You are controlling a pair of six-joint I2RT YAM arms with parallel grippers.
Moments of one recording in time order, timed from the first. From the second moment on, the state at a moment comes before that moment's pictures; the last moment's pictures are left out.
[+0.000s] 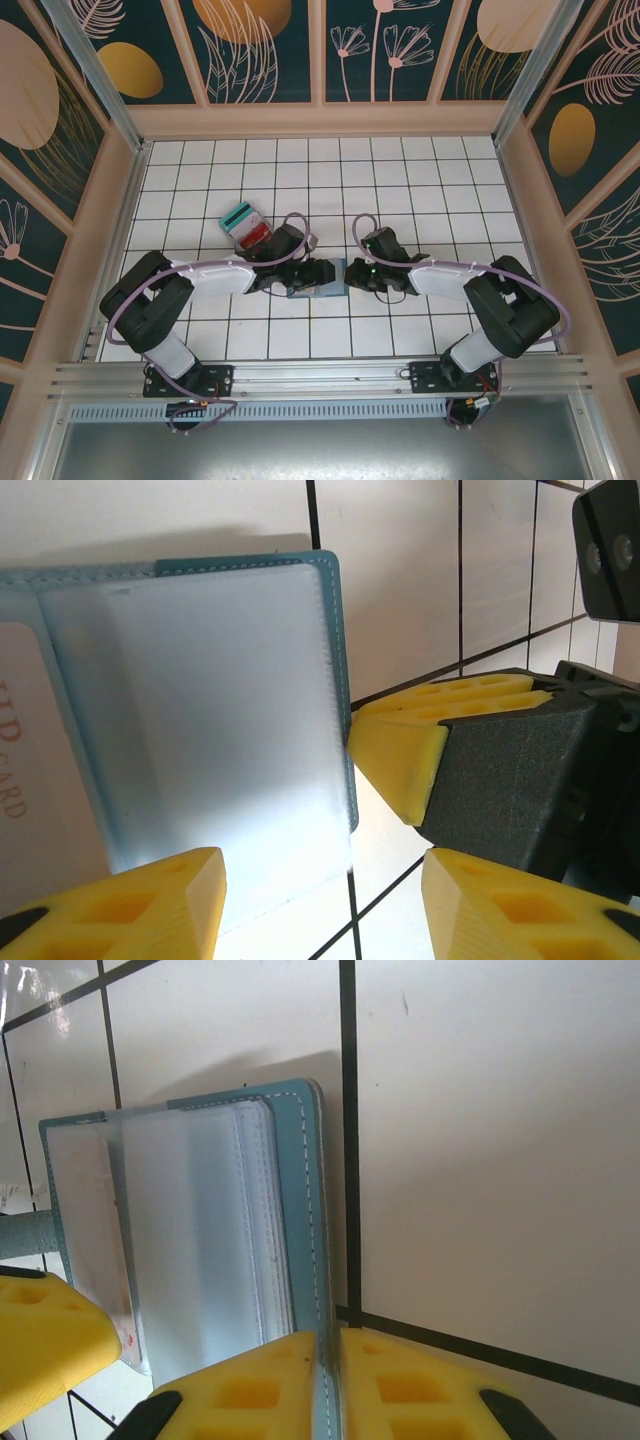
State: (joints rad) left arm -0.77 1.63 0.76 0.03 0.43 -0.91; right arm 0.64 1.51 0.60 -0.05 -0.31 0.79
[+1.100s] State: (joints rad) left arm -0.62 1.49 0.65 -0.12 0.27 -0.83; right arm 0.73 1.70 0.84 -0.03 -0.46 0.81
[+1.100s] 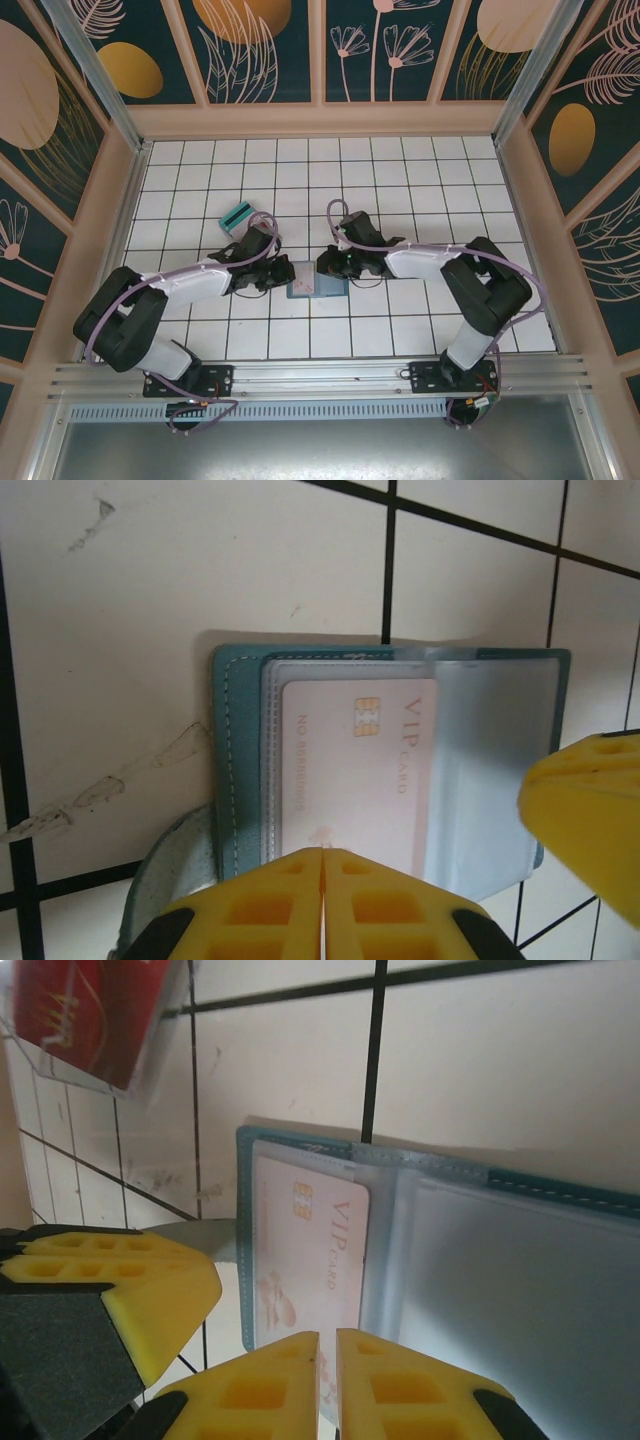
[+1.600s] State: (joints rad) left arm -0.62 1.52 0.62 -0.11 0.27 -0.83; right arm 0.74 1.77 0.86 -0.02 -0.48 0.83
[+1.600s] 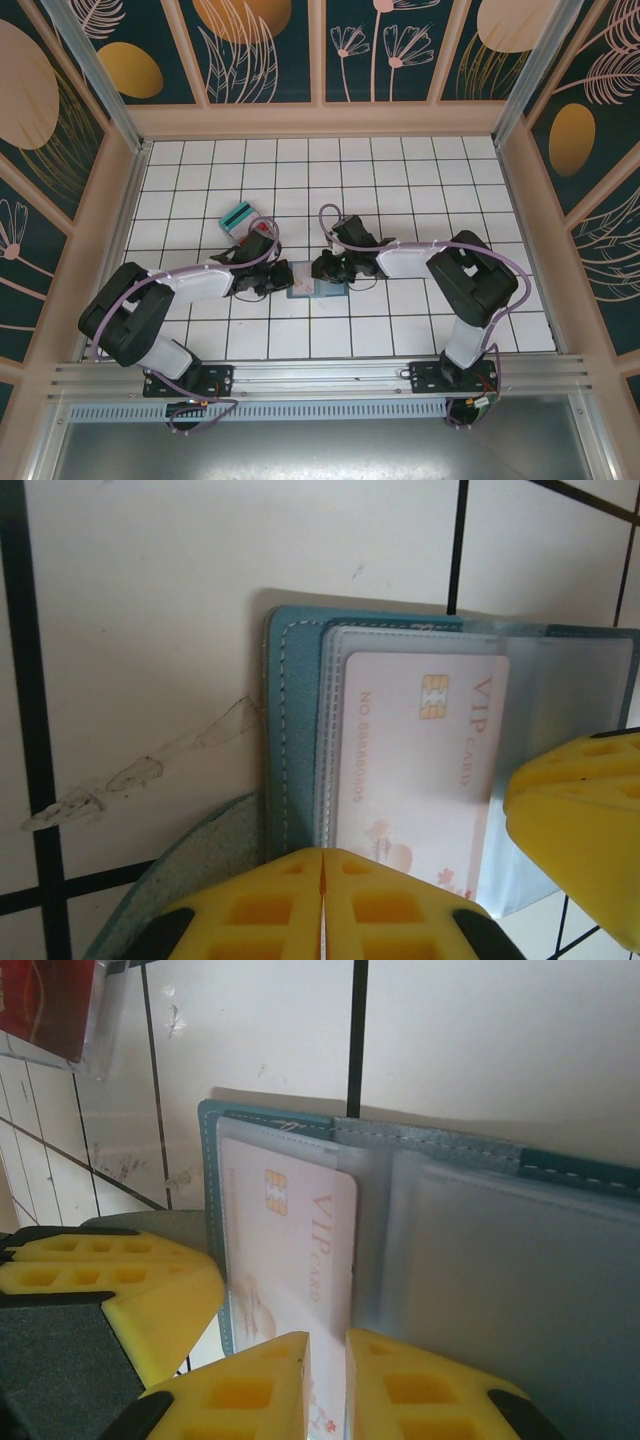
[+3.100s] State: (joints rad) left arm -0.62 1.55 0.63 -0.10 0.27 -0.84; right arm 0.71 1.70 0.78 -0.03 -0.48 0.83
